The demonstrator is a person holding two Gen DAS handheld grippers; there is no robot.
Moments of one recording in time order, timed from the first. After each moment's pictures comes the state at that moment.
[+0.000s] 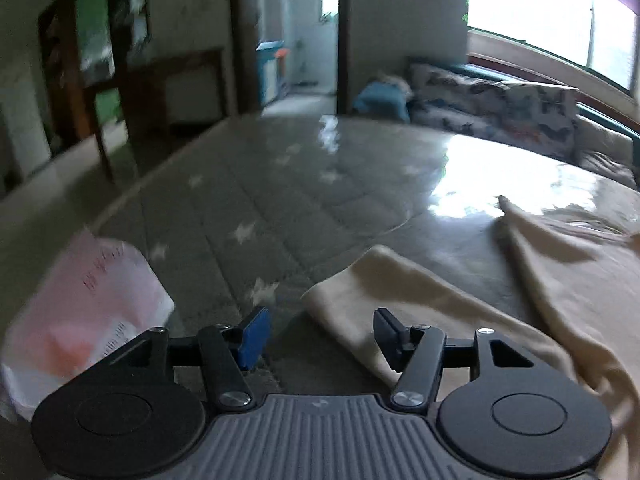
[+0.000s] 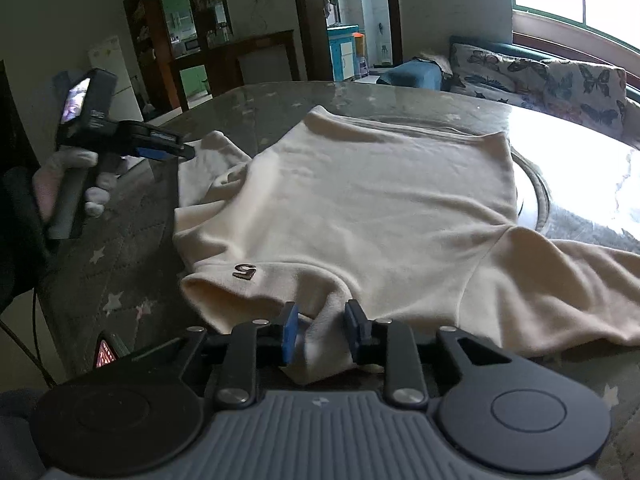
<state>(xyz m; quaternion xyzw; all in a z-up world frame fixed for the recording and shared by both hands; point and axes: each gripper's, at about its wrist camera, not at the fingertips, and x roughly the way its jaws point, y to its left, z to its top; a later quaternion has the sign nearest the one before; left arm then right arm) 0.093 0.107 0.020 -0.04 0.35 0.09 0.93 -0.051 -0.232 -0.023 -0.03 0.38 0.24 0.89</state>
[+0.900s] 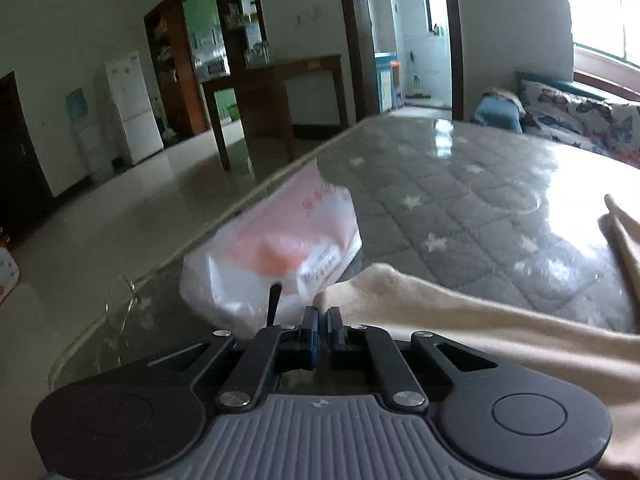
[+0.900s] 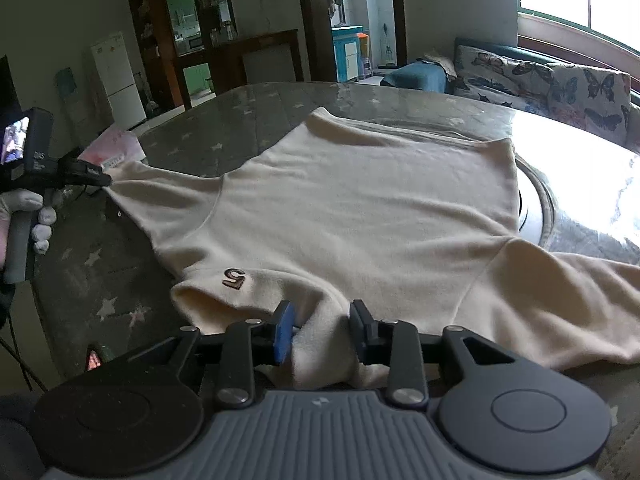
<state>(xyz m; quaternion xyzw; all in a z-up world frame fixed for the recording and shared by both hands) 0.028 0.130 0.012 -0.02 0.34 0.26 0.90 -0.040 -0.231 -0.023 -0.03 0.38 0.25 0.89</state>
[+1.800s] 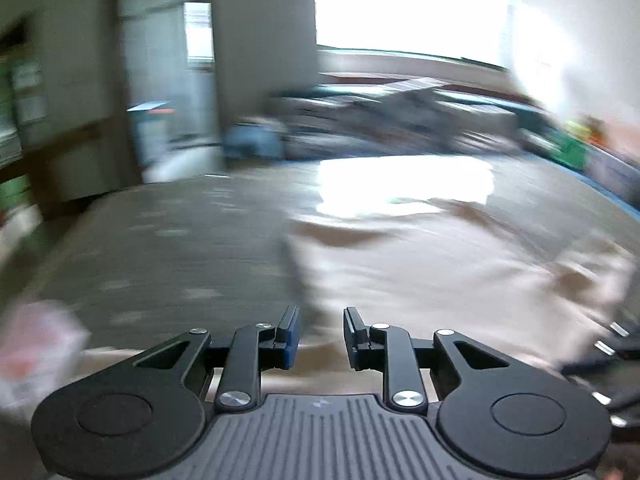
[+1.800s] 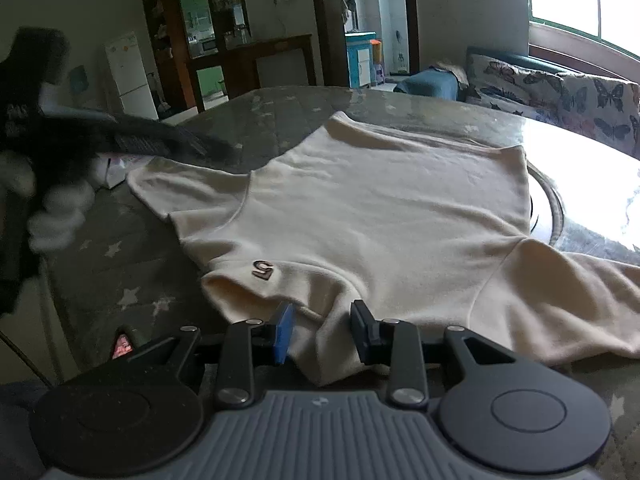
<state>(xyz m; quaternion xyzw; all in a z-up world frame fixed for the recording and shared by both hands) 0.007 -0.019 0.059 0.06 0.30 -0.14 0.94 -0.058 -0.225 -0.020 -0.03 0.37 0.26 0.89</state>
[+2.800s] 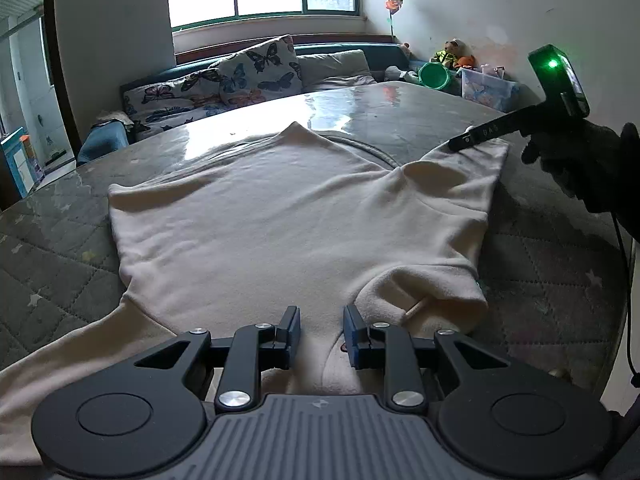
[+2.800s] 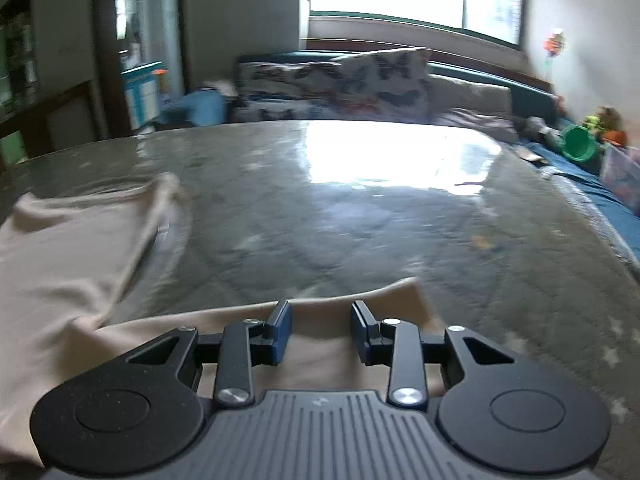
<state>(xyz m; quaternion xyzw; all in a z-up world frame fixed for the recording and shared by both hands) -0.019 -0.071 0.017 0.13 0.33 -0.29 0.89 0.040 -0.421 -0.030 0.02 0.35 -0.06 0.94</state>
